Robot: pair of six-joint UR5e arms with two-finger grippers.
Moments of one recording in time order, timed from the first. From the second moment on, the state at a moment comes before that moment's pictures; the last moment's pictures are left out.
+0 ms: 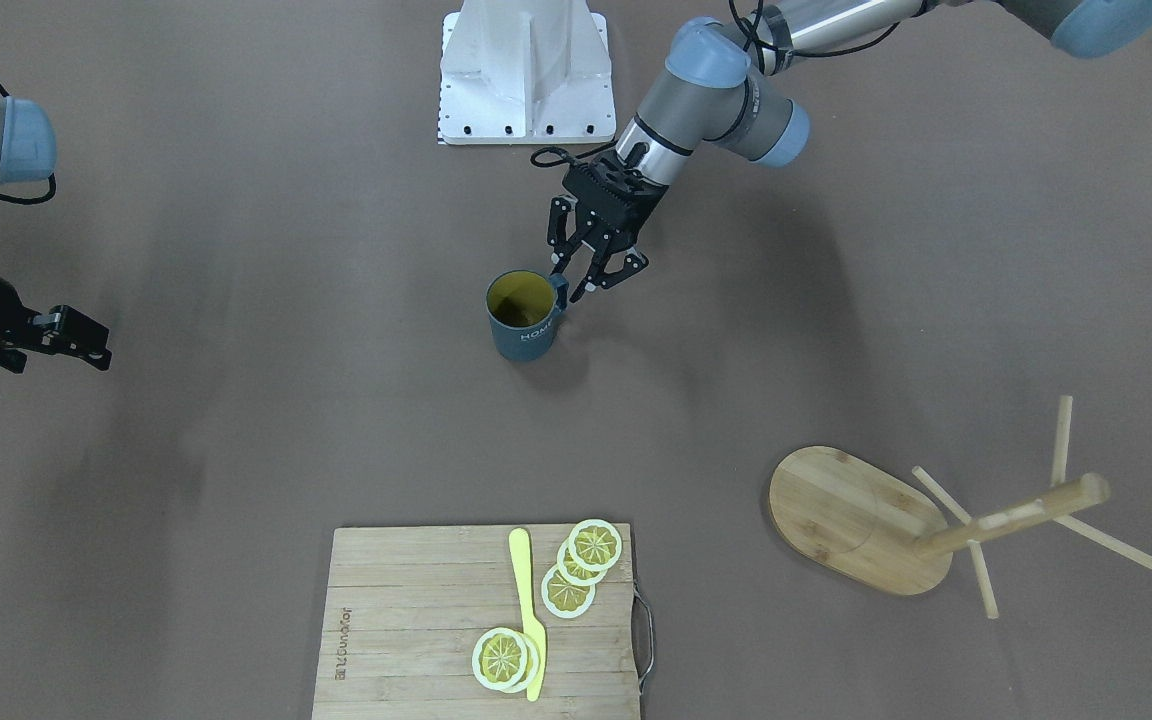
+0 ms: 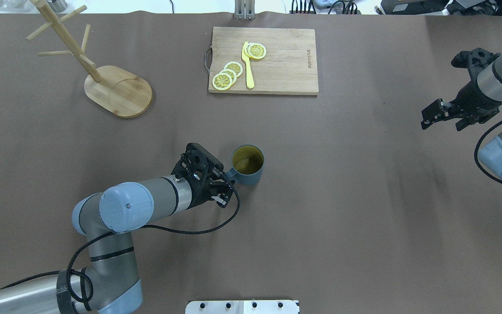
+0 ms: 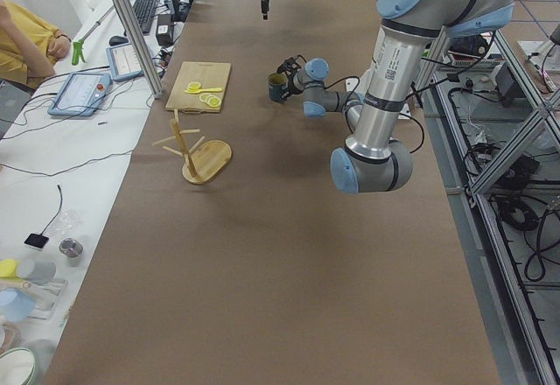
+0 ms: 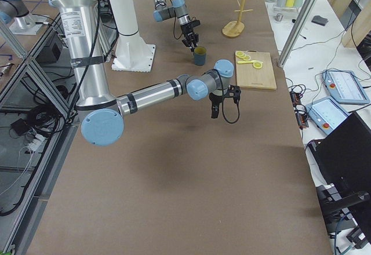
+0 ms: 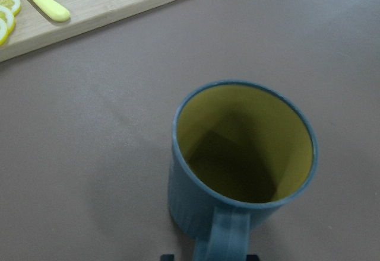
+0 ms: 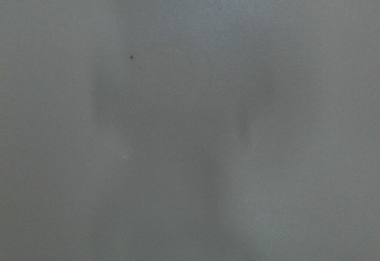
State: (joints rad) left arm -0.34 -2.05 -1.62 -2.41 -1.49 -0.68; right arm 1.05 -1.40 1.72 -1.41 2.28 0.71
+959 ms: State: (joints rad) left arm -0.34 -1.97 -1.68 -2.59 -1.49 -1.07; right arm 1.07 -1.40 1.72 -1.41 2.28 0.71
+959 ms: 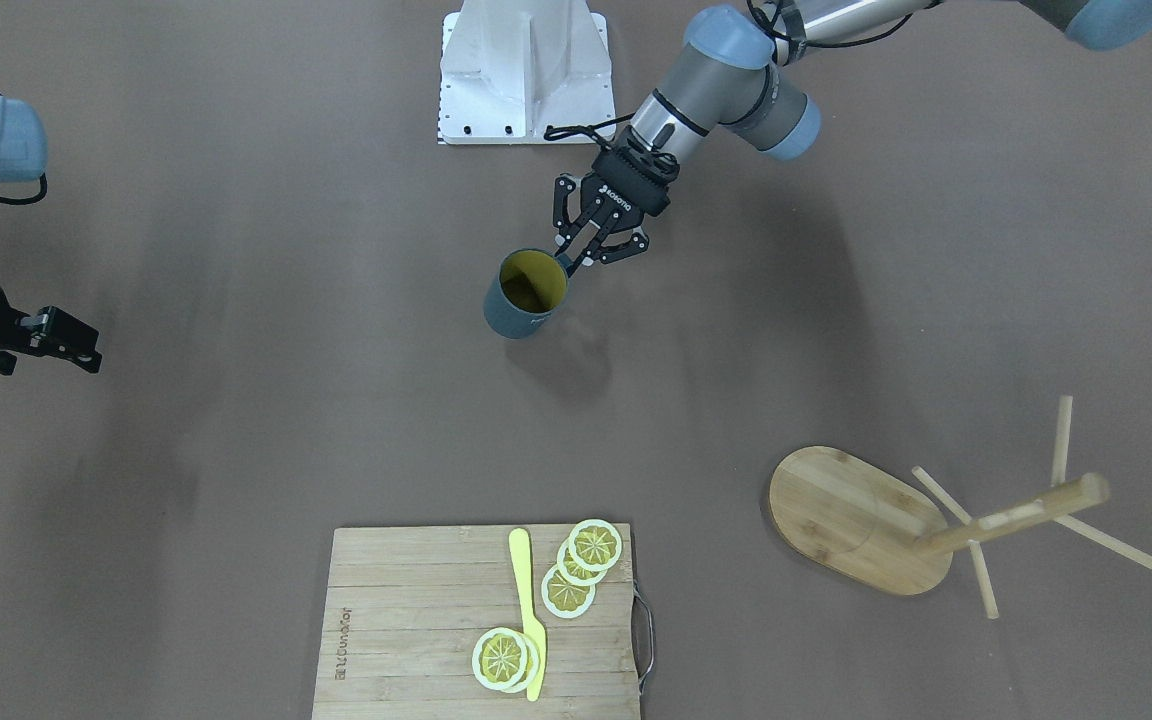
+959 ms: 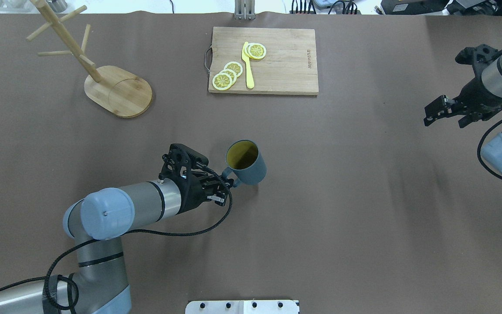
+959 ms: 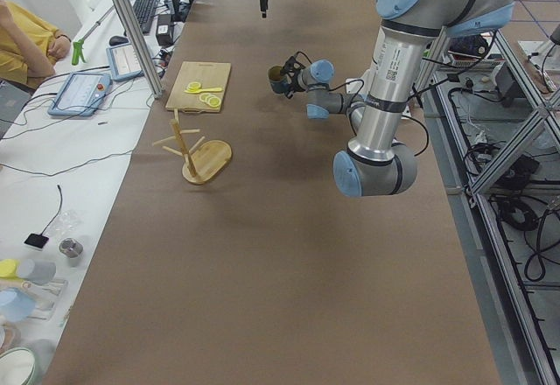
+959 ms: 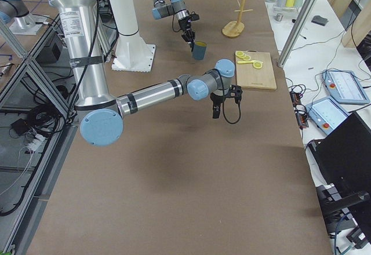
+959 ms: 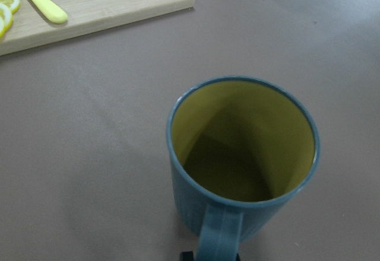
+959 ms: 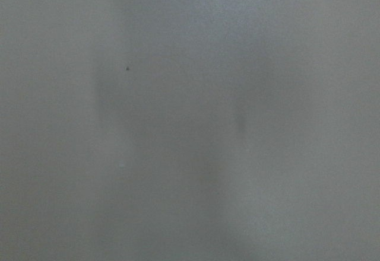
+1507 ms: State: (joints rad) left arm -0.62 -1.94 -1.68 -2.72 -1.70 -1.74; right arm 1.08 -1.41 1.73 -1.41 2.28 0.71
